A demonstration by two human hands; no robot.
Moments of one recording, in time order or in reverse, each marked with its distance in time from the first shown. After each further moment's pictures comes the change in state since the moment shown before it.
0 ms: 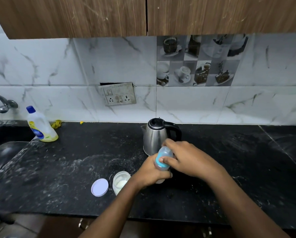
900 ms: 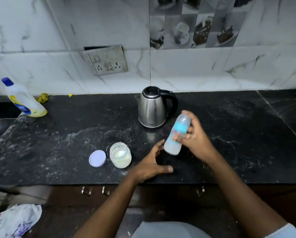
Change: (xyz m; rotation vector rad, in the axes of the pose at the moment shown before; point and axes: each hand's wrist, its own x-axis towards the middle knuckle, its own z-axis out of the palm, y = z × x) left_hand -0.024 -0.105 0.029 -0.078 -0.198 -0.131; right_hand -0.013 0.075 0.099 1.172 0.339 0.167
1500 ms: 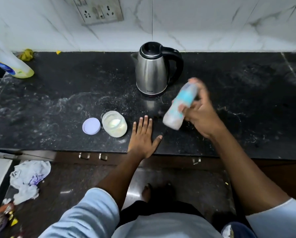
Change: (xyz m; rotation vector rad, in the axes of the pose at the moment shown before) left_hand 0.023 -0.088 0.013 1.221 0.269 -0.155; right_hand 0.012 0.023 -0.020 0.241 -0.090 0.148
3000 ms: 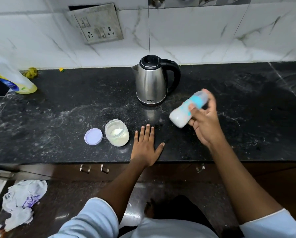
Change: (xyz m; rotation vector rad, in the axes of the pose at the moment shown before) left_hand 0.002 -0.001 0.008 -0.008 0.038 0.009; right_hand -0.014 0.022 0.002 0.174 0.189 -0.030
